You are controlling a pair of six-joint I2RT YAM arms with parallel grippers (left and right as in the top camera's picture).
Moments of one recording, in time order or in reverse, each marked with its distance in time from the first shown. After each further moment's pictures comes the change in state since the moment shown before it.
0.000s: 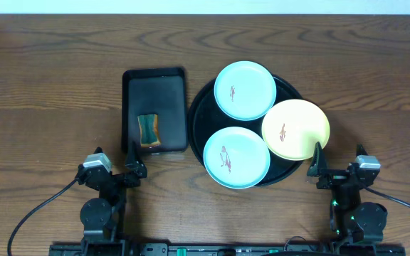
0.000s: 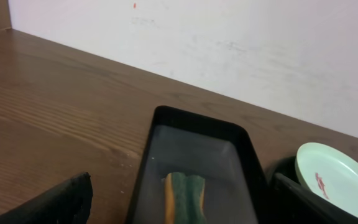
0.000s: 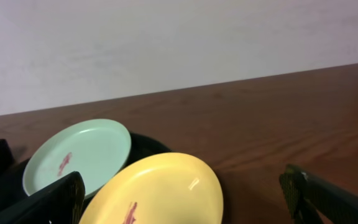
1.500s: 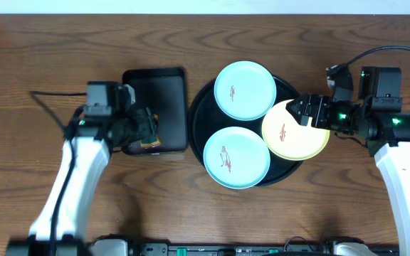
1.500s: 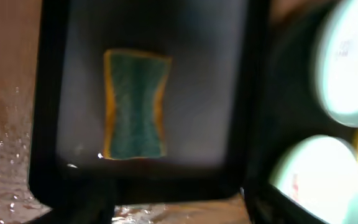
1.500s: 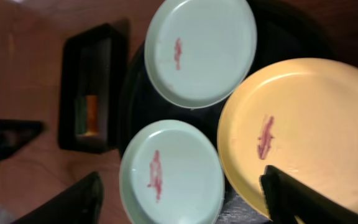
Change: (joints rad) left arm 0.000 1.415 0.945 -0.608 0.306 -0.020; right arm 0.000 1.300 1.145 -0.785 -0.543 0.058
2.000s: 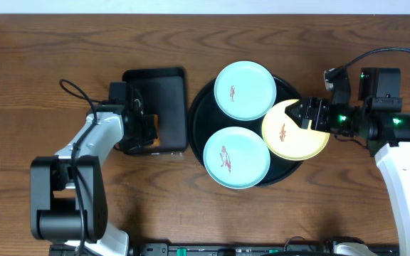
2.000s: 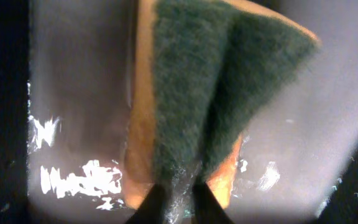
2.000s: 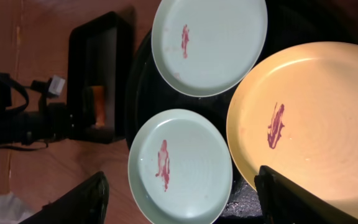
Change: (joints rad) left arm -0.008 0.321 0.000 0.080 -0.064 -0.029; right arm 0.000 0.000 0.005 -0.043 -0.029 0.002
